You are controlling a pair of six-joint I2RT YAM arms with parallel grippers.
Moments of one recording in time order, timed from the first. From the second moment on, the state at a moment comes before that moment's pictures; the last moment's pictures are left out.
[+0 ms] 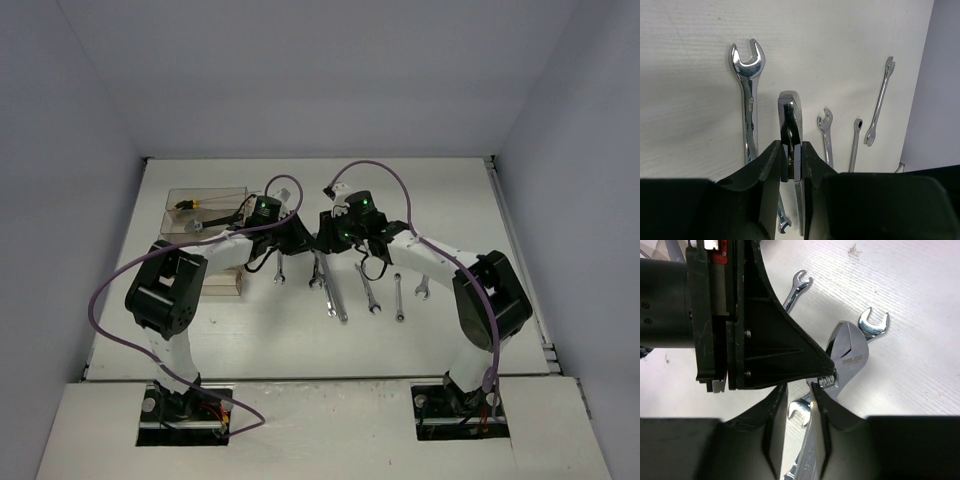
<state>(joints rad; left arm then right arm) -0.45 1.84 1.11 0.05 0.39 -0.86 0.59 1.73 1.12 -0.03 -0.29 0.28</state>
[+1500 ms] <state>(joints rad) 0.17 1.34 0.79 0.21 0.37 -1.05 0.39 1.31 0.97 -0.19 -0.27 0.25</state>
